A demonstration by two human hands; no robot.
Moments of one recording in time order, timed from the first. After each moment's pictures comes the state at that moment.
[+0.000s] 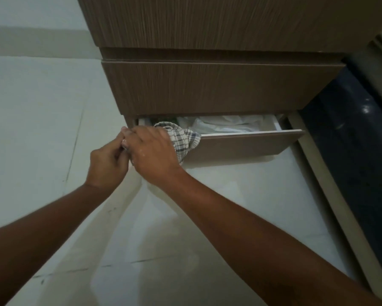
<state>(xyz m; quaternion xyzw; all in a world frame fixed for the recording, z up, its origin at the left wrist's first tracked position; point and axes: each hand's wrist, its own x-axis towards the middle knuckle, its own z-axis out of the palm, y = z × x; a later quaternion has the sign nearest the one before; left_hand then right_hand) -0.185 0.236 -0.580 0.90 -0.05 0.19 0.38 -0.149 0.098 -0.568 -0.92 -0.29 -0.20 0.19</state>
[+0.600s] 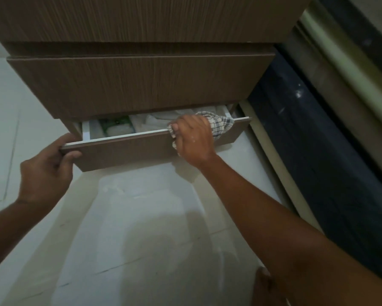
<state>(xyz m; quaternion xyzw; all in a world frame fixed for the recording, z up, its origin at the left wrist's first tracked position) -0.178 0.239 -0.593 0.88 -0.04 0.19 0.43 -0.126 -0.096 -0.569 -0.93 -0.16 -0.29 0.18</state>
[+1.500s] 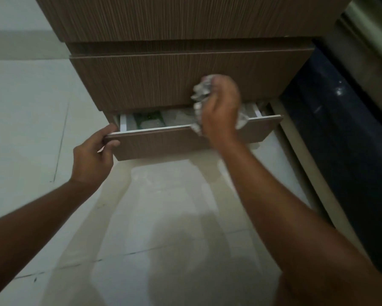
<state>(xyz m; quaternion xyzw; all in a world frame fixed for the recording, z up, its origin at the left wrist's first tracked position) -0.185 0.227 -0.581 0.88 -0.04 0.19 0.44 -0.108 -0.052 -0.502 -0.81 -0.02 -0.37 0.45</state>
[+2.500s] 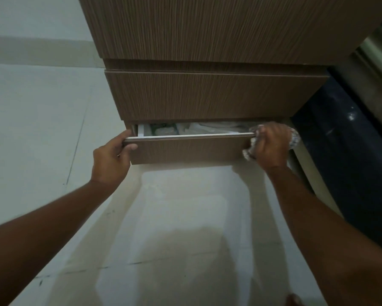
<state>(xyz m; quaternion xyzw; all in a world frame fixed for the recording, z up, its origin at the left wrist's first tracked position) -0.177 0.222 -0.571 0.87 0.04 0.18 0.46 -0.109 -0.175 -0.567 -0.92 -0.03 -0.34 0.18</state>
